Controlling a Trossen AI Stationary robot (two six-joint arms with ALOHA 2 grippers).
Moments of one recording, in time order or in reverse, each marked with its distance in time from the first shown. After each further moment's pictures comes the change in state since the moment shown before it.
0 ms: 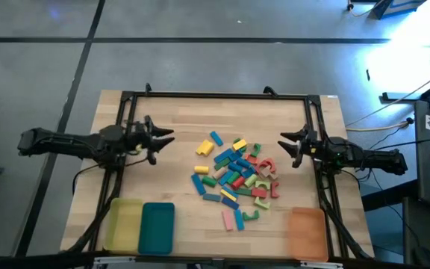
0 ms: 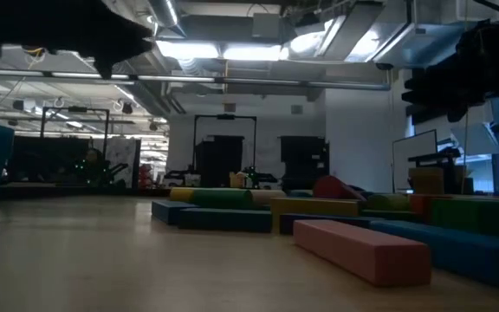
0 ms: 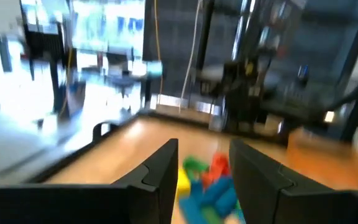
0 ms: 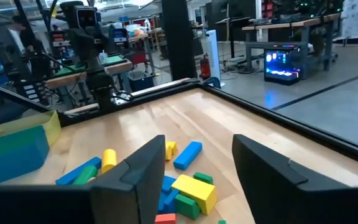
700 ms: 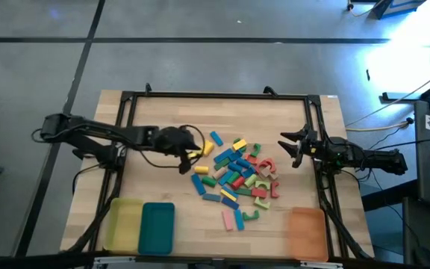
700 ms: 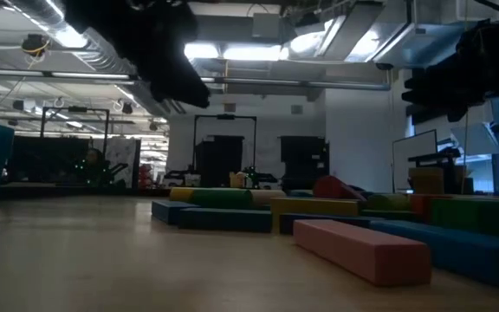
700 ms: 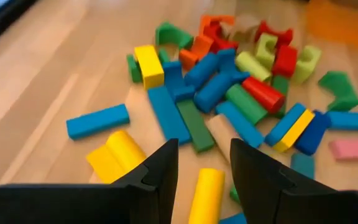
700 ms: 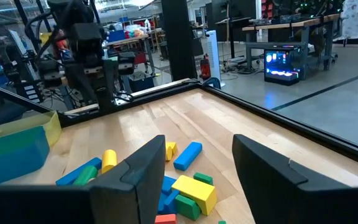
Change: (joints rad) left arm -0.001 0.728 0.514 -0.451 0.151 -0.077; right arm 0.000 0.000 0.002 0.000 0.000 0.000
